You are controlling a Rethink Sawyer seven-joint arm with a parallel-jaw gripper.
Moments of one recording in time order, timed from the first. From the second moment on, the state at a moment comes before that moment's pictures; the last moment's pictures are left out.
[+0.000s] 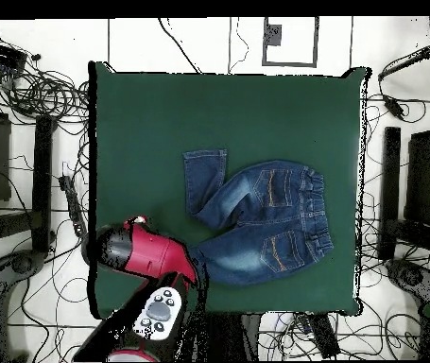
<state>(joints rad) 0.37 -0.47 -0.25 1.85 0.48 0.37 2.69</state>
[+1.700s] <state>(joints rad) 0.32 -0.75 -0.07 2.31 0.47 0.09 2.69</state>
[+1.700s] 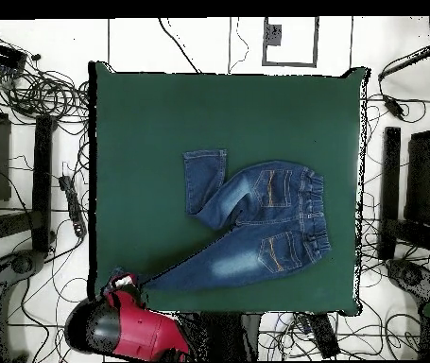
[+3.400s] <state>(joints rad) 0.35 -0.48 -0.09 2.23 0.46 0.02 2.69</state>
